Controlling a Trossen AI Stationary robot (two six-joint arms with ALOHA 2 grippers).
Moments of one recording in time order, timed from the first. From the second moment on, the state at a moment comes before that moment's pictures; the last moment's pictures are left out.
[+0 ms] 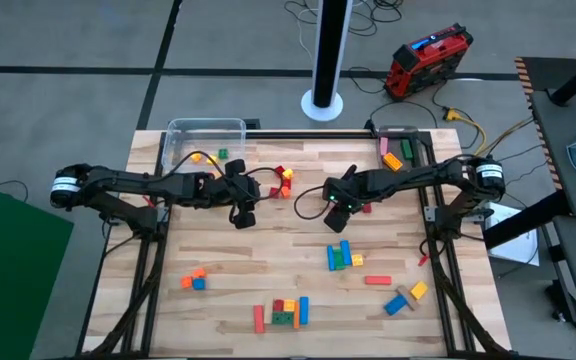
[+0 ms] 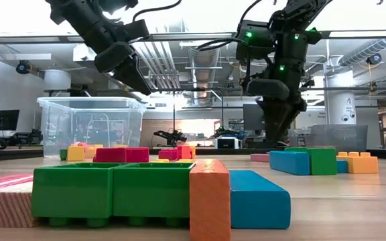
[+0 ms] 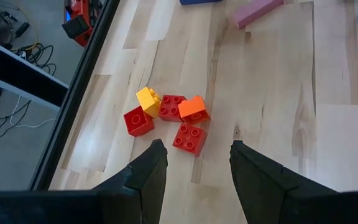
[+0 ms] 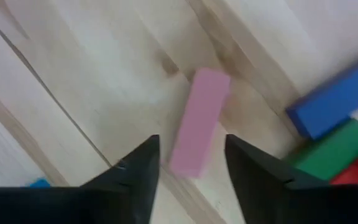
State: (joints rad) left arm 0.07 1.30 0.84 -0.33 -0.35 0.13; right arm -0.15 1.65 1.01 -0.66 0.08 0.50
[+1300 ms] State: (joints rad) left arm 0.07 1.30 0.84 -0.32 -0.35 0.13; right arm -0.18 1.69 1.13 -0.69 0.15 0.44
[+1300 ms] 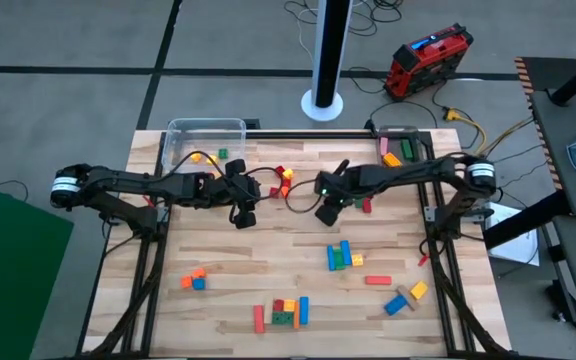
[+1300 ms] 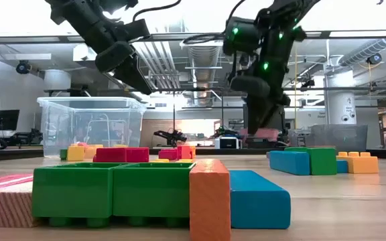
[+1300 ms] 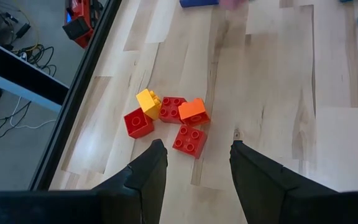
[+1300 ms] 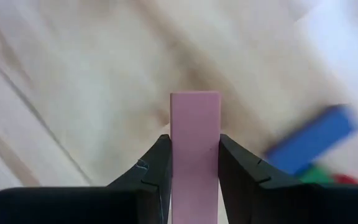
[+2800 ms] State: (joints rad) left arm 0.07 1.30 0.79 -0.28 -0.35 0.12; right arm -0.72 1.61 1.06 -0.90 0.73 0.58
